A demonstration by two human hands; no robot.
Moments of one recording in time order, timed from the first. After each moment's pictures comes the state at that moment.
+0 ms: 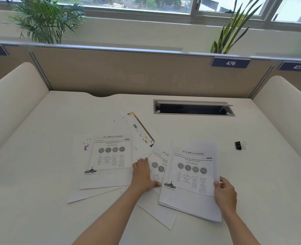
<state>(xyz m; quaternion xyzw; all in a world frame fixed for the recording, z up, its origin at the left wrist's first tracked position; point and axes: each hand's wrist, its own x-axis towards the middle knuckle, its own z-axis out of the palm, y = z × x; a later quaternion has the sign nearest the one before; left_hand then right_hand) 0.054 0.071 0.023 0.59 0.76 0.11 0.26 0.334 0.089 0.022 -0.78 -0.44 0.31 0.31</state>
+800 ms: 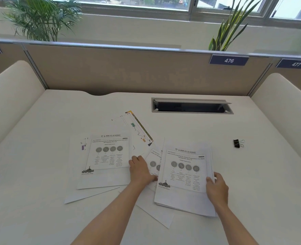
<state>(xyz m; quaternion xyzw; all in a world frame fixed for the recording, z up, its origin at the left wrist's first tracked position) 0.058 0.091 0.023 0.53 0.82 0.10 0.21 0.317 0.097 0.023 -0.79 -0.45 0.32 0.28</state>
